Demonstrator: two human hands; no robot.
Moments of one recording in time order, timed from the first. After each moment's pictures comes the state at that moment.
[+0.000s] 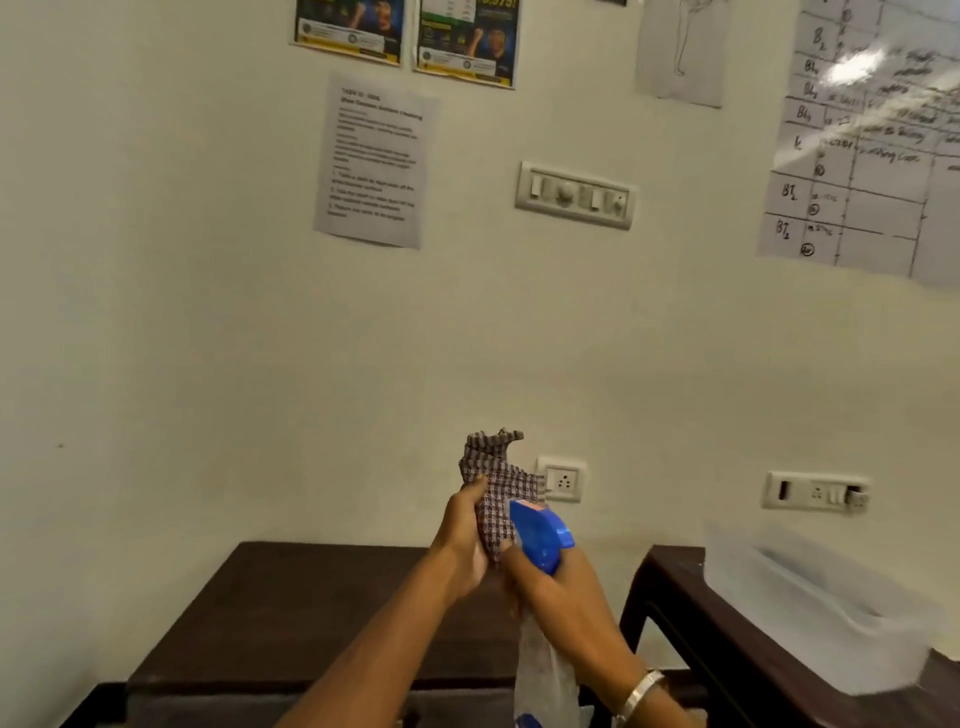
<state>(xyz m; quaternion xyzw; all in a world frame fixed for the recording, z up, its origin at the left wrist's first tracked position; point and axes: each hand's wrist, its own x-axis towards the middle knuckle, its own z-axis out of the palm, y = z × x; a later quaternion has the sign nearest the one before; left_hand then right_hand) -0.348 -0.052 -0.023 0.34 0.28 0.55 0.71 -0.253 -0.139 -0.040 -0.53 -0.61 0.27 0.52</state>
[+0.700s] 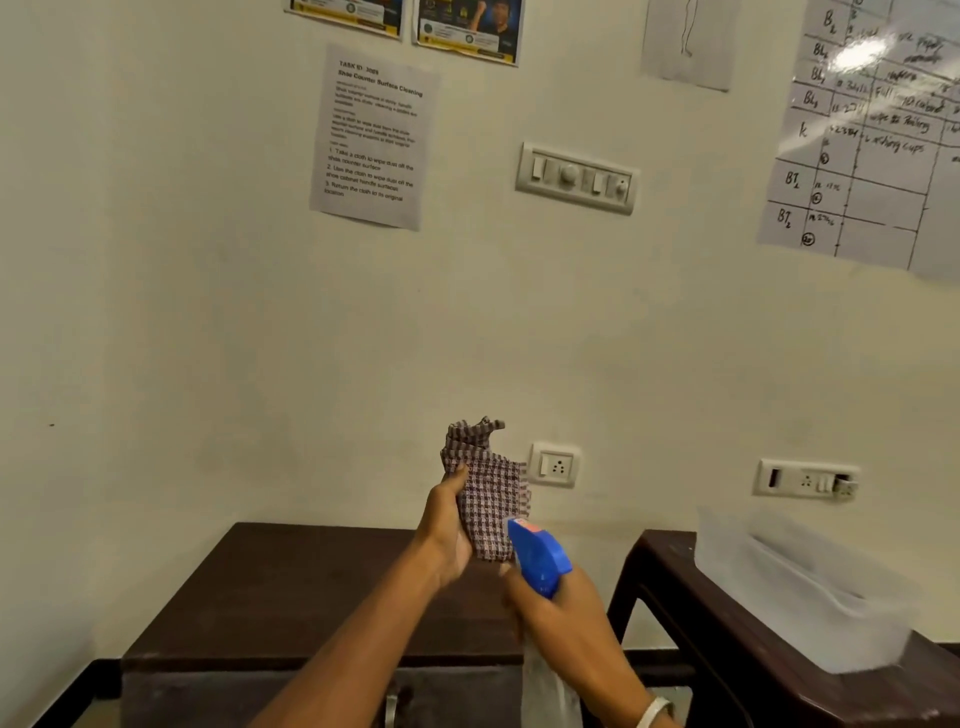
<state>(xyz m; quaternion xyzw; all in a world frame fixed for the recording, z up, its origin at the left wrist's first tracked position) -0.359 -0.042 -0.042 0.33 0.23 0.57 0.72 -0.248 -0.153 -0.062 -0.55 -0.61 0.27 0.50</state>
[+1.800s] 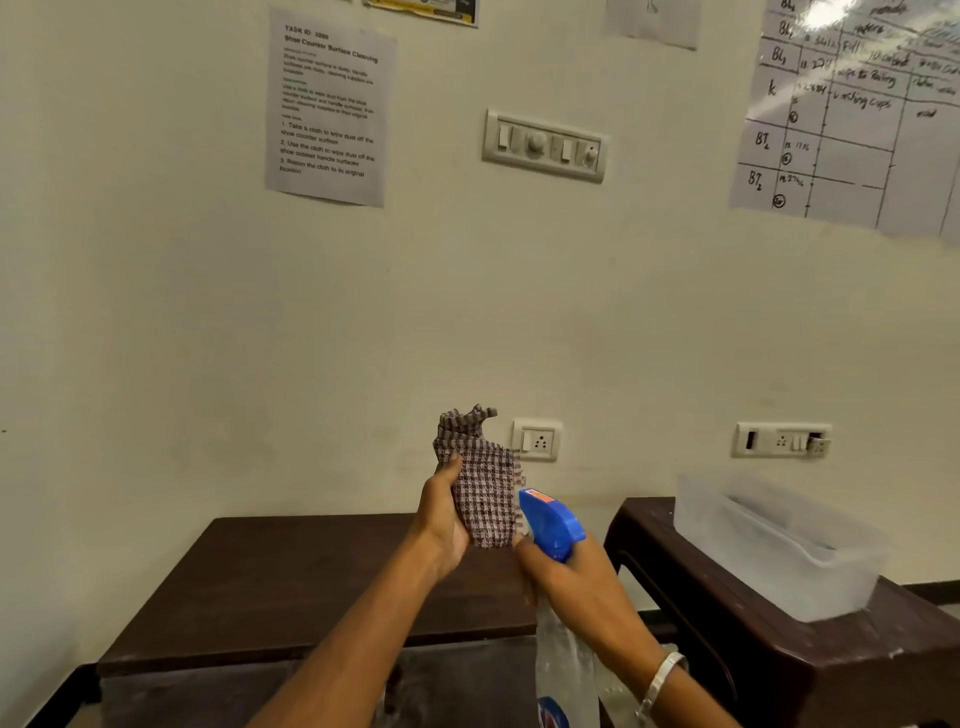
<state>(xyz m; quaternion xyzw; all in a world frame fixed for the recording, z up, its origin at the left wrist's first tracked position) -0.336 -0.045 -0.051 0.34 0.24 0.57 0.71 -0.219 -0.158 -0.057 -0.56 -0.61 0.25 0.50</state>
